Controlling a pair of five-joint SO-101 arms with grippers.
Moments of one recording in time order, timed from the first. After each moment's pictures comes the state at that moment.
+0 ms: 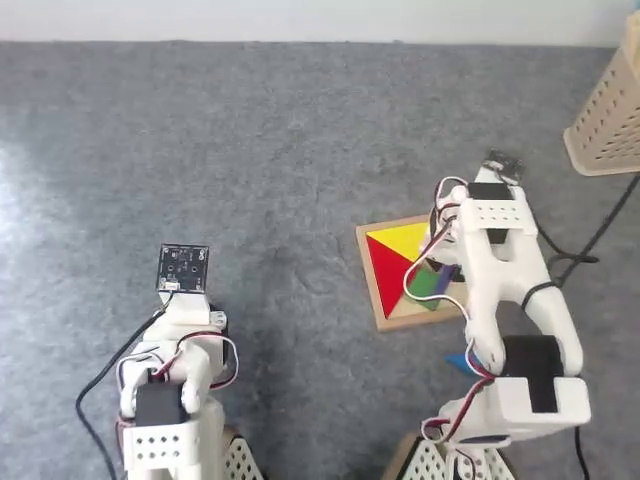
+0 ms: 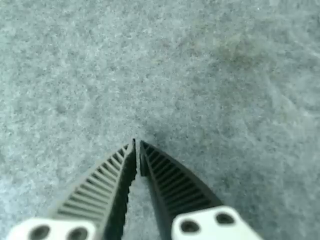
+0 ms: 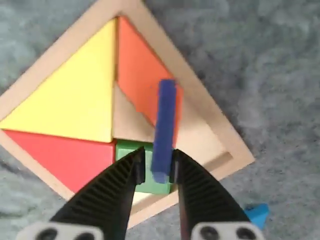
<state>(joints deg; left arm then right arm) -10.2 -103.3 97.2 72.0 -0.7 -5.3 2.0 24.9 68.7 -27.6</state>
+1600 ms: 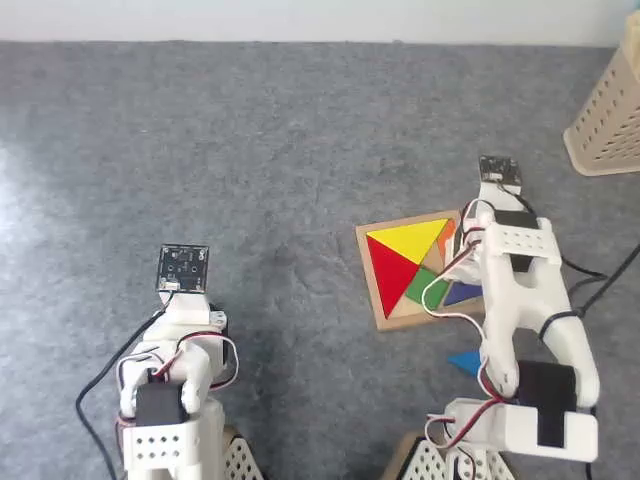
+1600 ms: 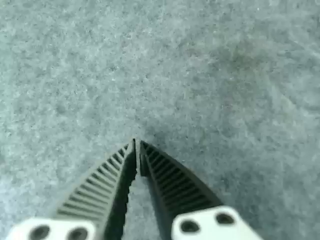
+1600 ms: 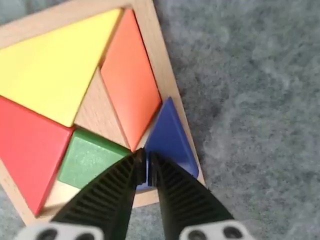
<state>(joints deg) -10.2 -103.3 97.2 72.0 -0.7 2.2 -5.5 38.2 58.1 -0.5</state>
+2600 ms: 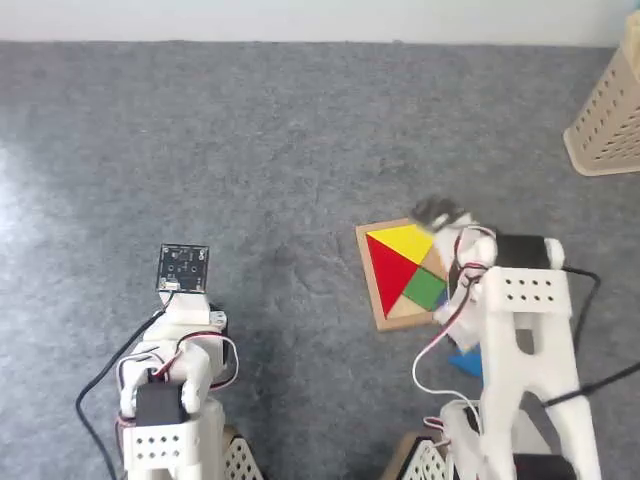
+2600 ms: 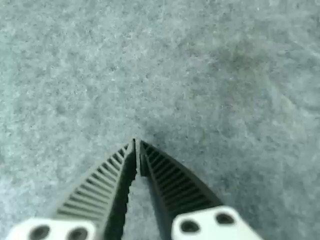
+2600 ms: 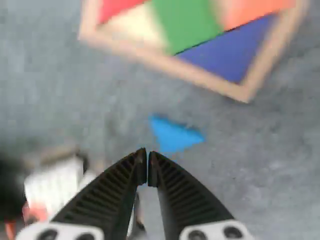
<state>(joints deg) -10.2 -103.3 97.2 72.0 -0.7 -3.3 -31.6 41.0 94.7 42.2</state>
